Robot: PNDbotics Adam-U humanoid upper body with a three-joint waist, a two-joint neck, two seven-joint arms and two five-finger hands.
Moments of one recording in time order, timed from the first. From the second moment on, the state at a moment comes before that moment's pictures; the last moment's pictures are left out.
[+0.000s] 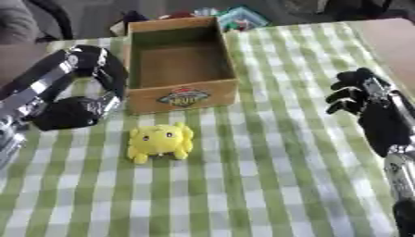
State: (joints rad) left arm -0.74 0.58 -0.43 -1.66 -0.09 -0.03 -0.25; right arm -0.20 -0.29 -0.18 -1.84 -0.23 0.06 0.12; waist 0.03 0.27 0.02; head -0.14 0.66
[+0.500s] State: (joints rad) left arm -0.76 0.52 -0.47 -1.57 -0.24 -0.08 -0.34; right arm -0.20 -0.29 -0.17 -1.84 -0.23 0.06 0.12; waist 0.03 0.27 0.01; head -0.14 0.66
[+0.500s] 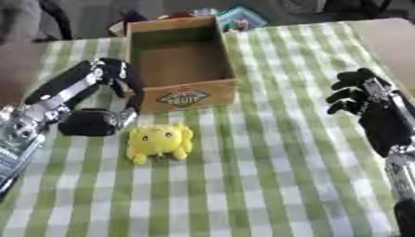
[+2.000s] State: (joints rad) left arm -0.78 0.36 -0.48 -1.30 -0.55 -0.21 -0.32; right arm -0.20 -0.29 -0.17 -1.84 -0.23 0.05 0.13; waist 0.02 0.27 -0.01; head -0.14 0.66
